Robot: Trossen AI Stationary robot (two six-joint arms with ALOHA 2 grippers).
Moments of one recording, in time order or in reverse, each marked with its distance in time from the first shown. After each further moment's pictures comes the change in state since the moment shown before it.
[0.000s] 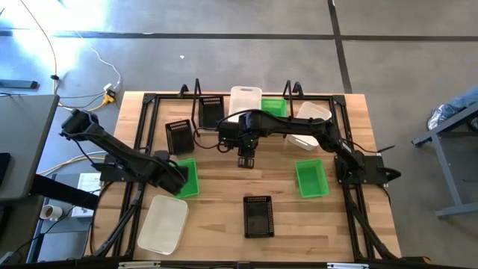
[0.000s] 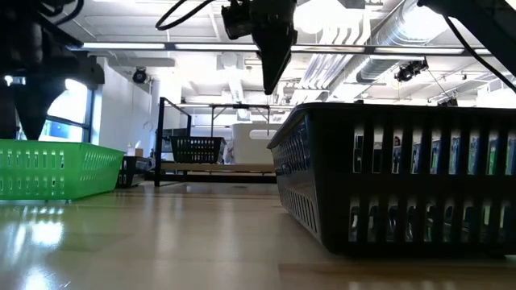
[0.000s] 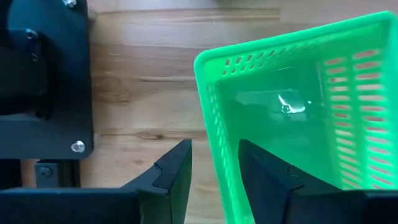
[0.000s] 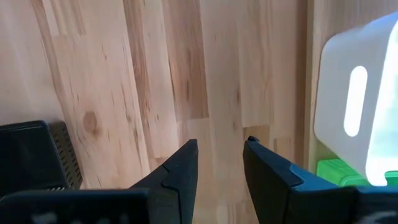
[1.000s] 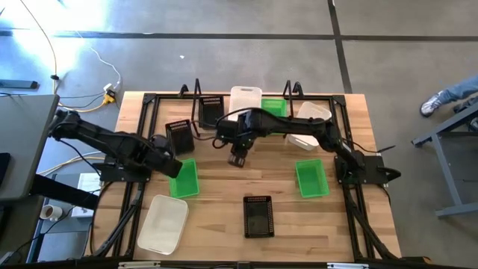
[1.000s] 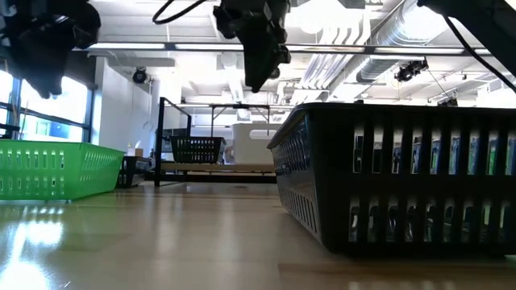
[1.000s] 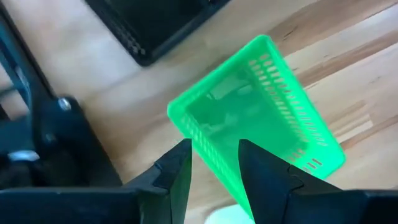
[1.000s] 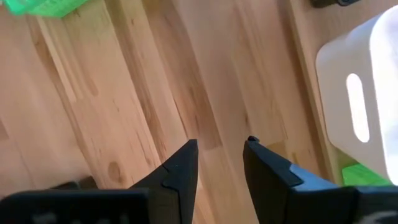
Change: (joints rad) left arm 0.146 -0.293 0.093 -0.119 -0.014 0.591; right arm -0.003 0.000 0.001 0.099 -0.001 0.212
